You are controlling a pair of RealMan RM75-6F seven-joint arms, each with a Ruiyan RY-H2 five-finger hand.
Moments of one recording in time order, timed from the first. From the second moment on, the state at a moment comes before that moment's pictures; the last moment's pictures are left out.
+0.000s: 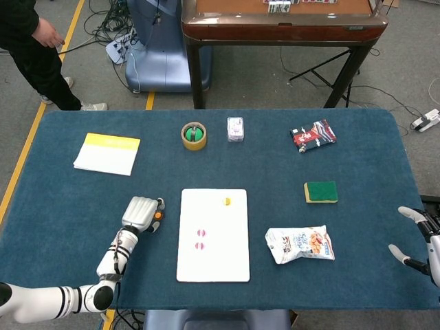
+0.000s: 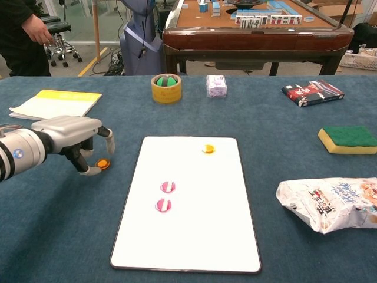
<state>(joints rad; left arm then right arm) -0.80 -1.60 -0.06 -1.50 0.77 1.04 0.63 -0.04 -1.05 0.07 -1.60 -1.60 1.67 0.13</state>
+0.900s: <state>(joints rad) -0.79 -1.63 -0.09 -1.45 0.75 1.01 0.66 -0.04 -1.05 0.07 -1.60 -1.59 1.67 0.13</state>
